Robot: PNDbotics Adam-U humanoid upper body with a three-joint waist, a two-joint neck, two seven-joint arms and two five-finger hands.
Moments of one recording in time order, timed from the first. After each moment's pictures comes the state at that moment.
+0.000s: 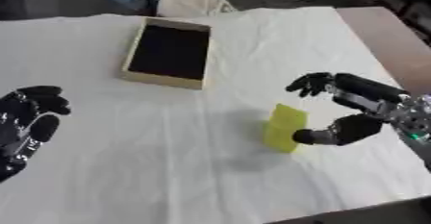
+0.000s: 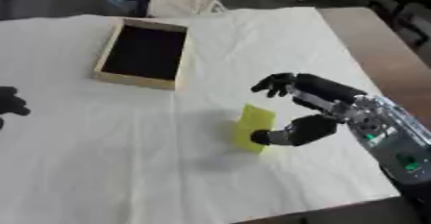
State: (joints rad) left arm -0.26 0.26 -0.04 -1.84 -0.05 -0.03 -0.29; right arm -0.26 -0.75 0.16 -1.82 0.46 -0.11 0.44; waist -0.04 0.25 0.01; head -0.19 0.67
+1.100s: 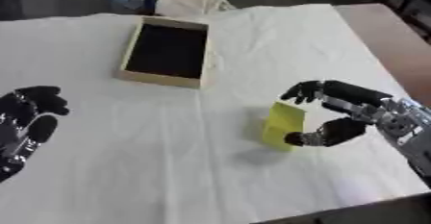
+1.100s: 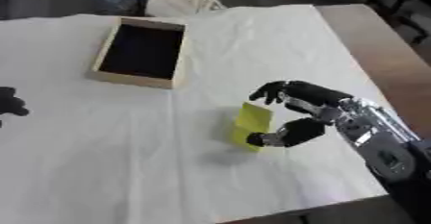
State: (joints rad) left arm -0.26 0.26 -0.05 -1.84 -0.05 -0.03 -0.29; right arm -0.28 -0.73 0.20 -1.72 0.53 -0.13 0.45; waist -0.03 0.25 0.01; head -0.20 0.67
